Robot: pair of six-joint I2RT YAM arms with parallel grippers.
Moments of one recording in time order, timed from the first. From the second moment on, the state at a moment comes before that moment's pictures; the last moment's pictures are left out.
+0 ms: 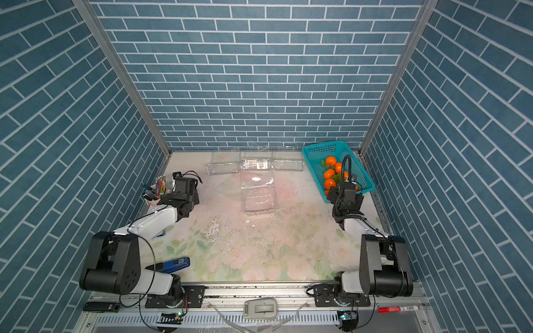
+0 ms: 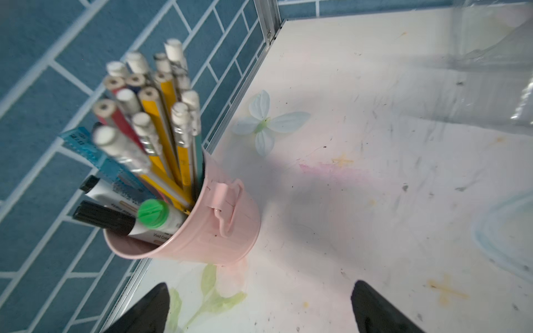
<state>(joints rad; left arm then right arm) -0.12 1.46 0.79 -0.17 -0.65 -0.21 0.03 1.40 0.61 0.26 0.29 0.17</state>
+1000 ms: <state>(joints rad) -0.08 1.51 0.47 0.55 -0.42 0.00 0.03 1.46 0.41 0.80 0.35 0.11</state>
